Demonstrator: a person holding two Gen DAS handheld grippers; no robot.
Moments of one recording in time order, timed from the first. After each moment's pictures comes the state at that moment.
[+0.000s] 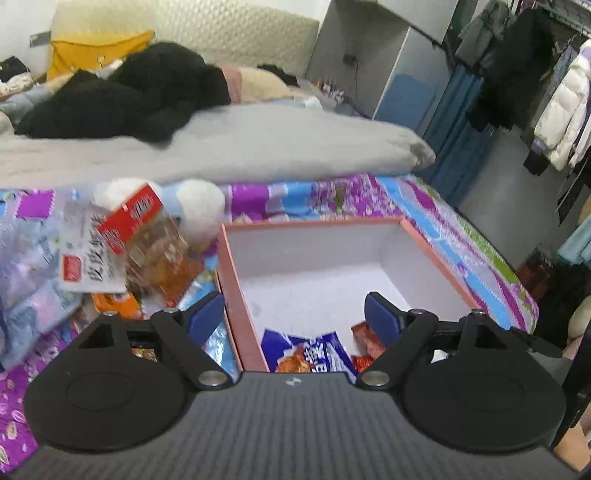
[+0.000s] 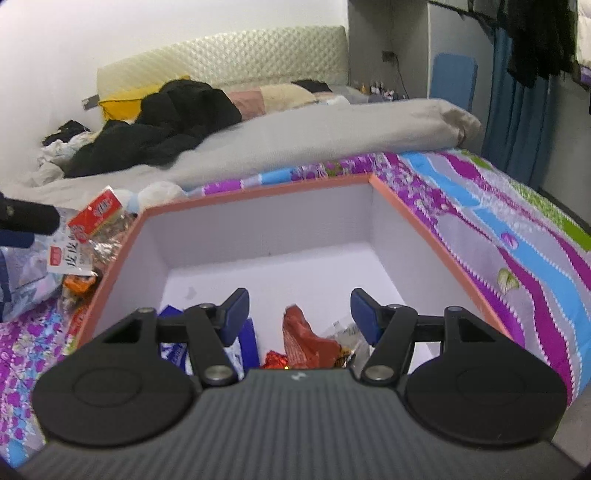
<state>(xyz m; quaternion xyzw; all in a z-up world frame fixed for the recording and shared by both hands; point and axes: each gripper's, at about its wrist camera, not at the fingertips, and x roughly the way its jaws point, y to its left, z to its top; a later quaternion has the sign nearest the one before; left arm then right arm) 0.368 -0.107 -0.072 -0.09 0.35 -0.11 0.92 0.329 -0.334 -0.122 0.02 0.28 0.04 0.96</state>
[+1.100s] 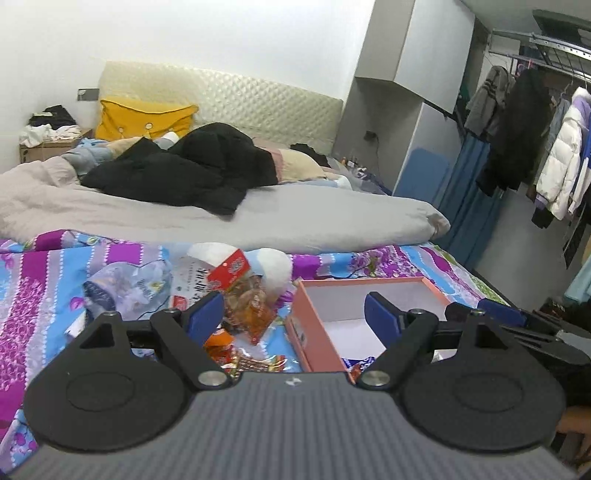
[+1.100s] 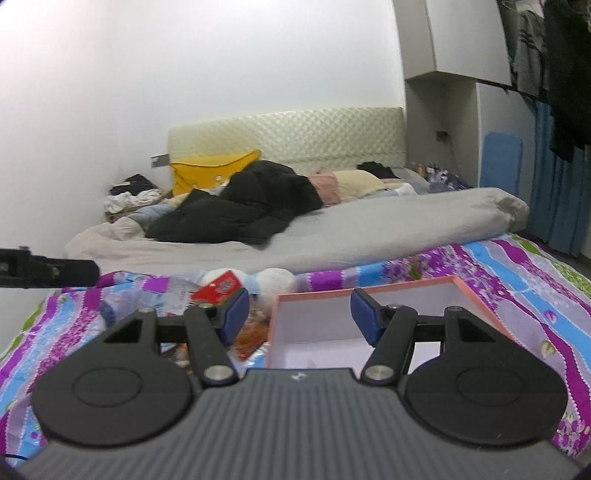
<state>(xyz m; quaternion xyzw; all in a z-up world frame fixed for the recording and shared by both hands) 0.230 0.000 -0.015 -0.10 0.24 -0.06 0.96 0.243 -0.233 -0.040 0.02 0.15 0.13 0.98</state>
